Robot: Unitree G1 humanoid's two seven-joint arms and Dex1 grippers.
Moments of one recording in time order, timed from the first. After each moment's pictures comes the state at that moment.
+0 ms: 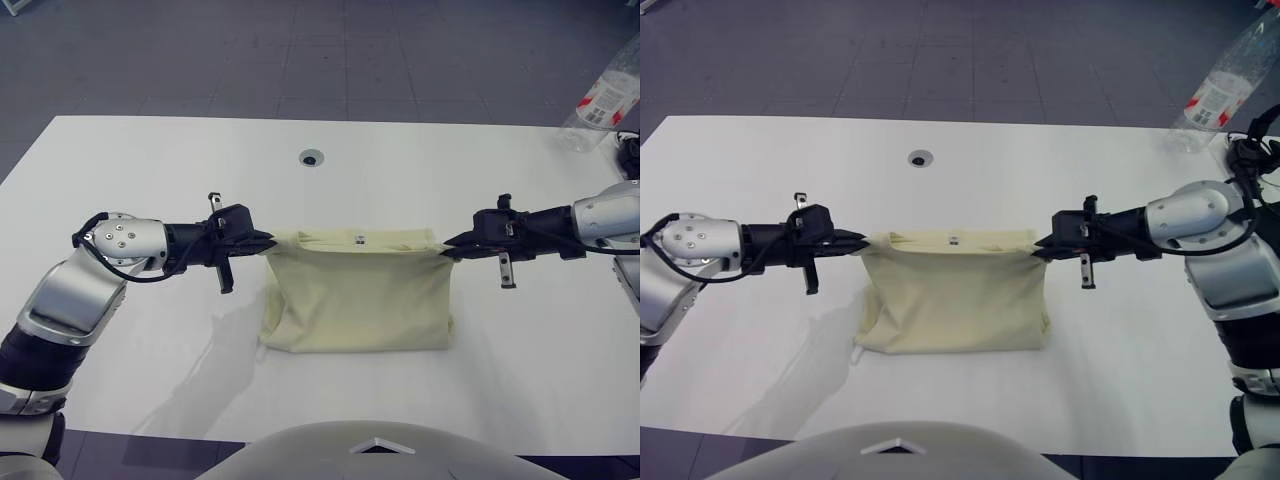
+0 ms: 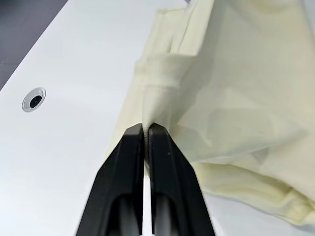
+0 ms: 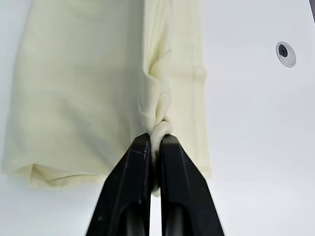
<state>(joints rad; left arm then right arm) -0.28 0.95 -0.21 -0.32 -0.32 0.43 -0.93 -0.40 -1.02 0.18 -0.15 0.16 0.26 1.32</state>
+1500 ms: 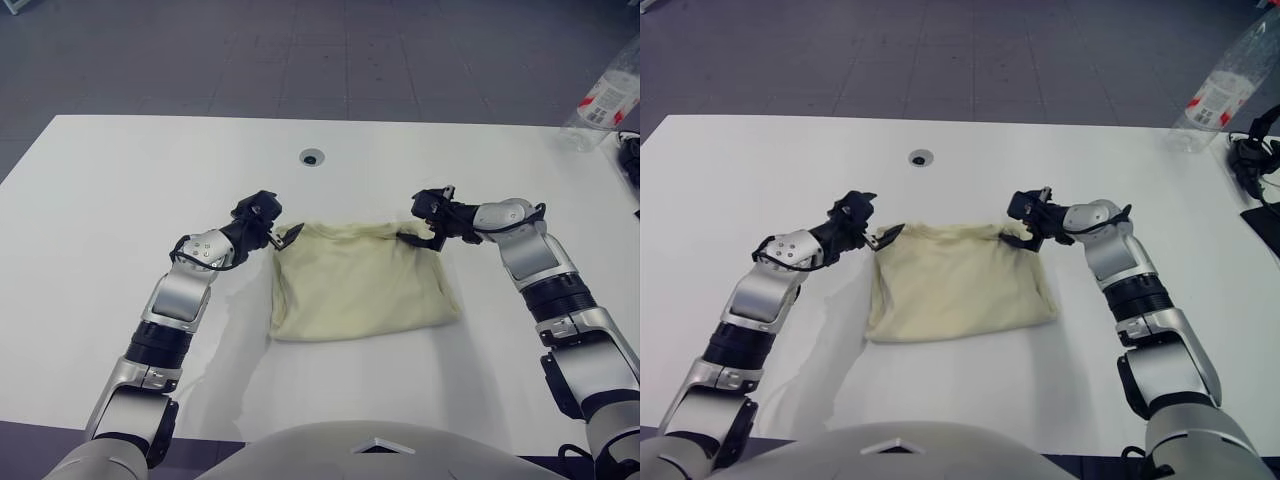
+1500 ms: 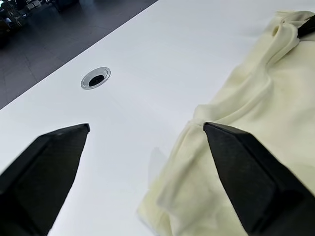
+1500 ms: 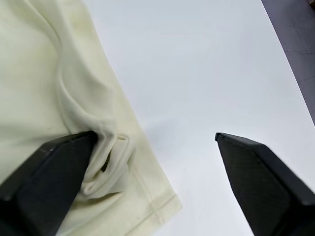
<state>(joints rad) -0.30 0.45 -0.20 0.03 -0.02 0.29 -0.54 -0.57 -0.60 0.30 0.41 -0.17 0.15 0.84</state>
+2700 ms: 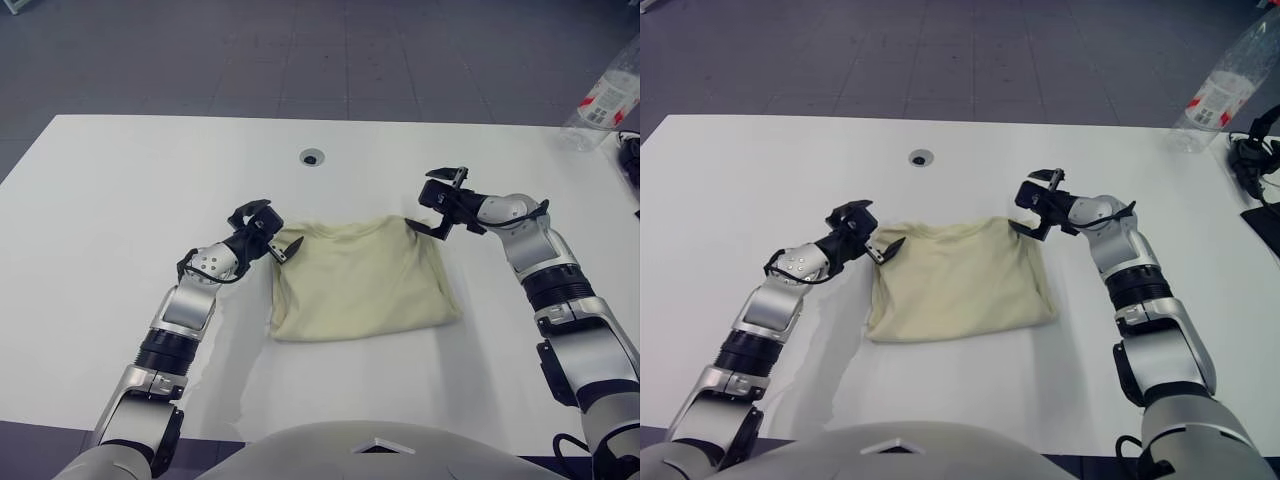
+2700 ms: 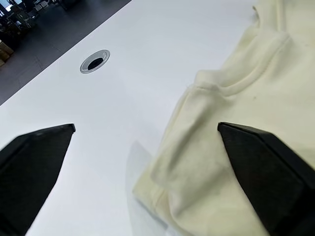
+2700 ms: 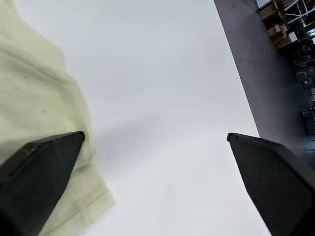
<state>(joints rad) -0.26 0.41 -0.21 0.12 0.08 0.17 -0.50 -0.63 -0.58 0.27 0.60 -0.29 -0.06 0.70</state>
